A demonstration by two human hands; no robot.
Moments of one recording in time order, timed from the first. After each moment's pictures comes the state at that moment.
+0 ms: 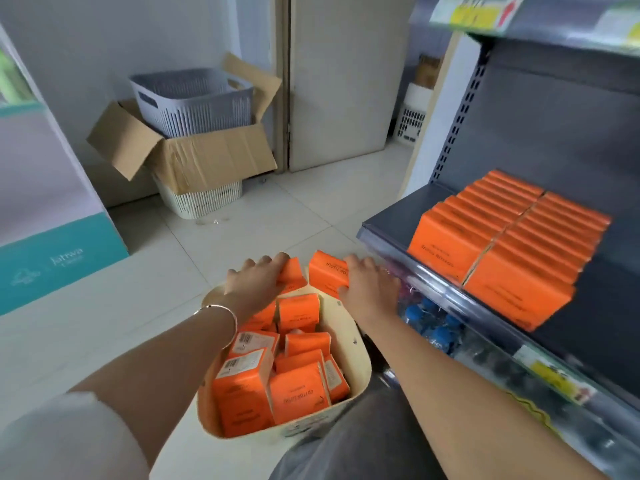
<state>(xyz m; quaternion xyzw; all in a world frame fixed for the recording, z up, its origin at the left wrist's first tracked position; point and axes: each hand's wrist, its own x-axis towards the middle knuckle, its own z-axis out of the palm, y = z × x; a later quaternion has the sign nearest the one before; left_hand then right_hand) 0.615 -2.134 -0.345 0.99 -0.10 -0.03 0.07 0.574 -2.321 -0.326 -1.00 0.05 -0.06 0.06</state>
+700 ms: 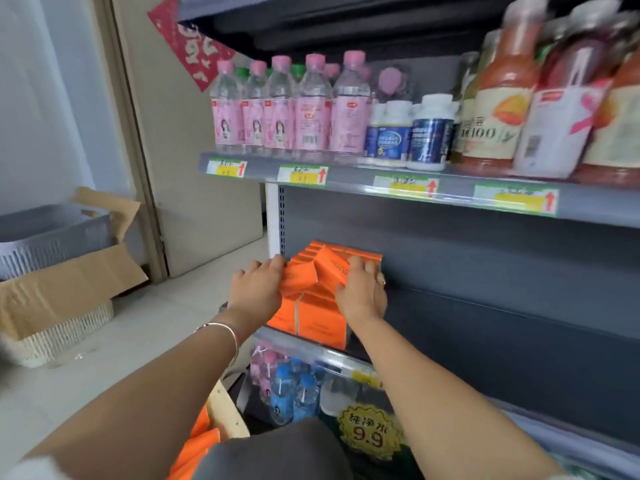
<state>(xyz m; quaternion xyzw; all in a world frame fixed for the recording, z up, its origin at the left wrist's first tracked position) 0.532 -2.363 -0.177 0.93 -0.29 0.20 0.09 0.461 -2.517 -0.191 -0.89 0.30 -0.27 0.20</state>
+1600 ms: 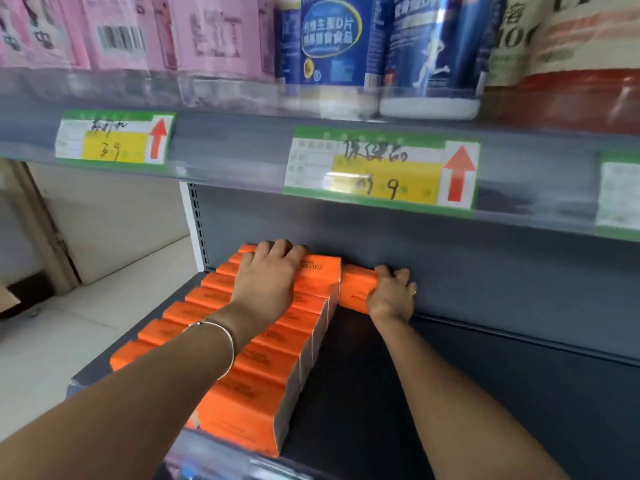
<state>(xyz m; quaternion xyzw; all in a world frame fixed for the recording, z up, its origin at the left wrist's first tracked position) 0.641 -2.576 -0.208 0.88 -0.40 0.24 0.09 0.574 -2.769 -0.276 -0.84 0.45 -0.23 0.17</state>
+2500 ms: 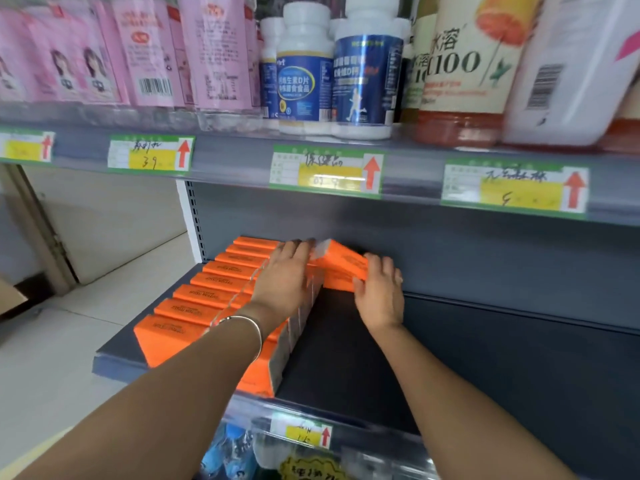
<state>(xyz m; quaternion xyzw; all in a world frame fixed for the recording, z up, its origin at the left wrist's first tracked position) 0.578 -2.572 -0.202 0.84 -0.48 0.12 0.23 0.487 -2.715 -0.252 -0.87 0.34 -0.32 0.14</state>
